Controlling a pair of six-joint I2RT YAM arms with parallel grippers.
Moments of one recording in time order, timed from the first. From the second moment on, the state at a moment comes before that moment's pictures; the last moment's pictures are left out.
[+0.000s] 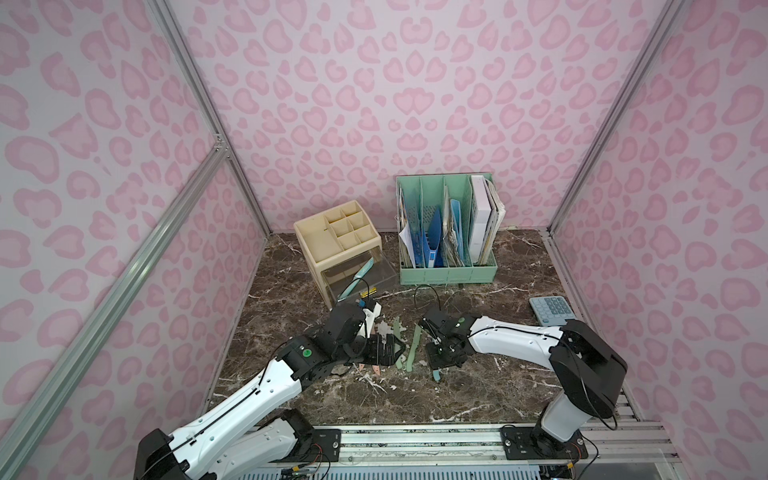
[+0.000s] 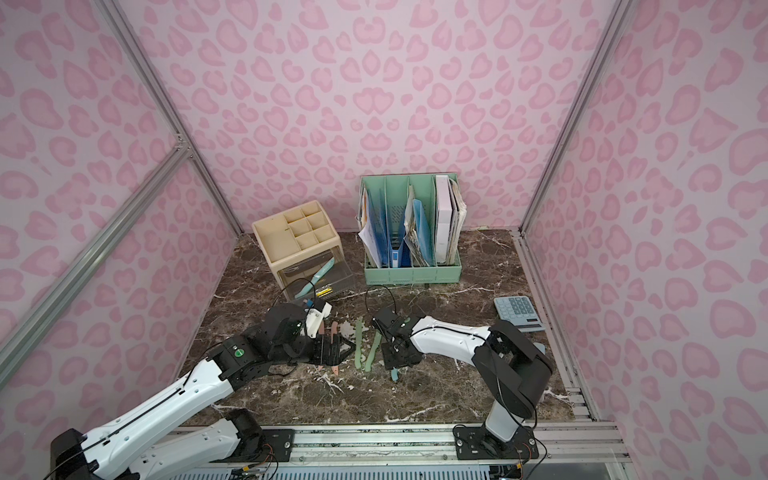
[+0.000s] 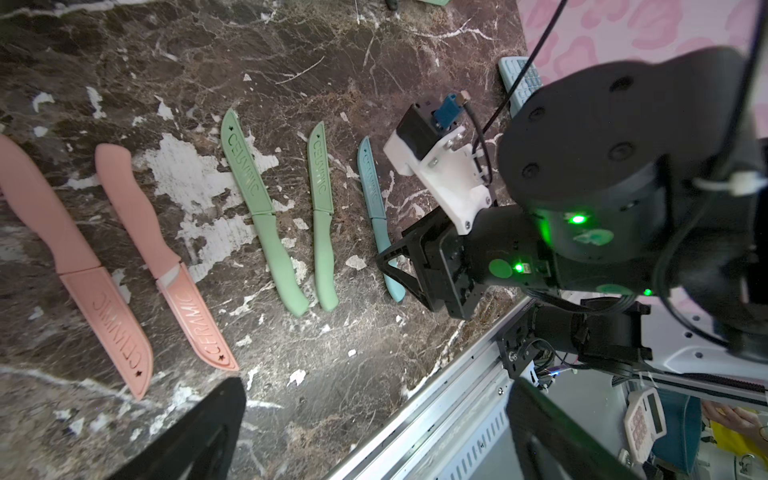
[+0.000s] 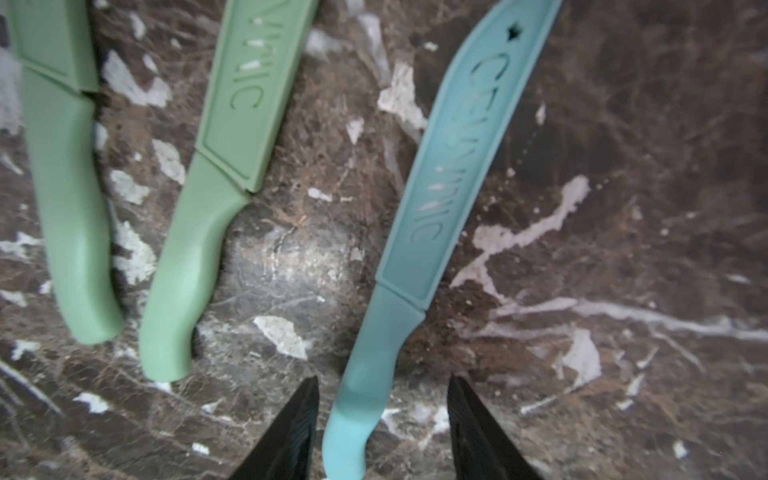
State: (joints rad) left arm -0.73 0.94 0.77 -0.58 0.25 -0.66; right arm 0.93 1.69 0.98 -0.67 0.01 0.63
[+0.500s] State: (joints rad) left arm -0.74 0.95 0.75 -0.56 0.25 -0.66; right arm 0.96 1.74 0.98 -0.63 0.12 0.63
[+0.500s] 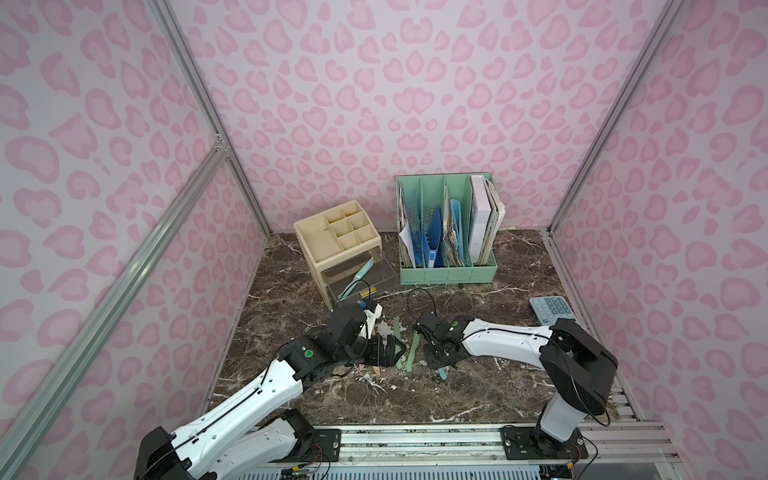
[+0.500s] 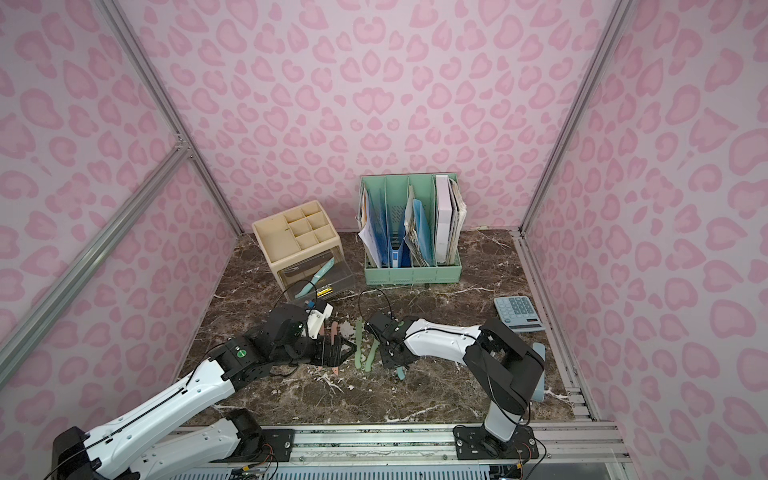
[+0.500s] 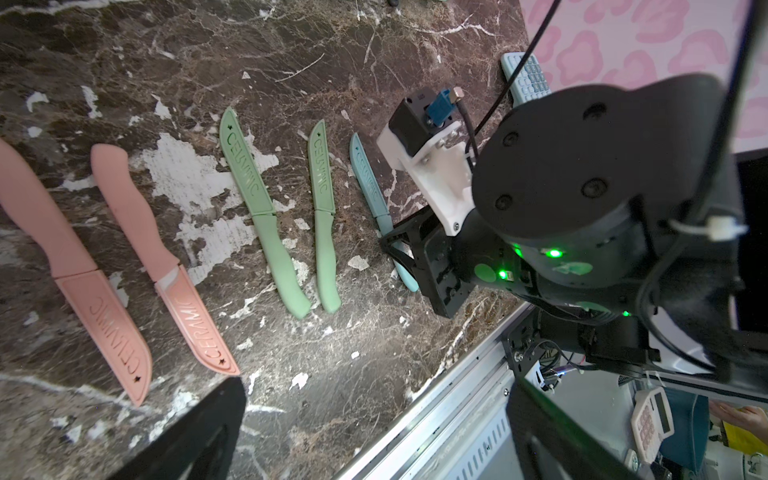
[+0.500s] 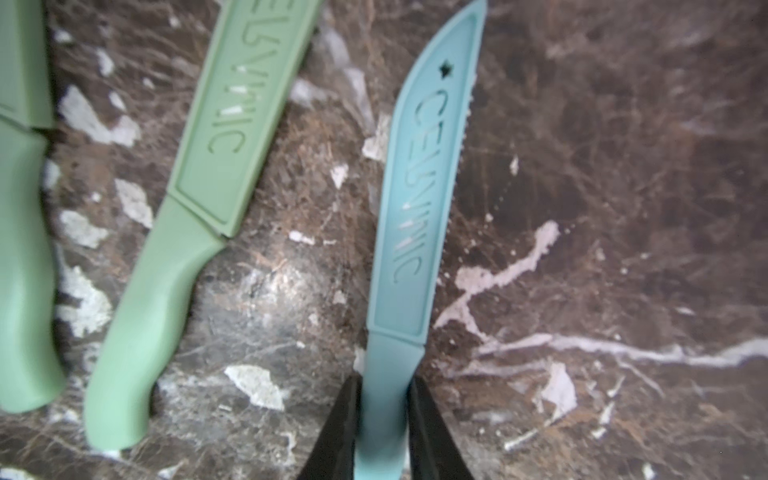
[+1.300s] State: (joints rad) left arm -0.73 0.98 0.88 -0.65 0.17 -0.65; right arm 0.96 1.65 1.01 -0.69 0.12 0.66
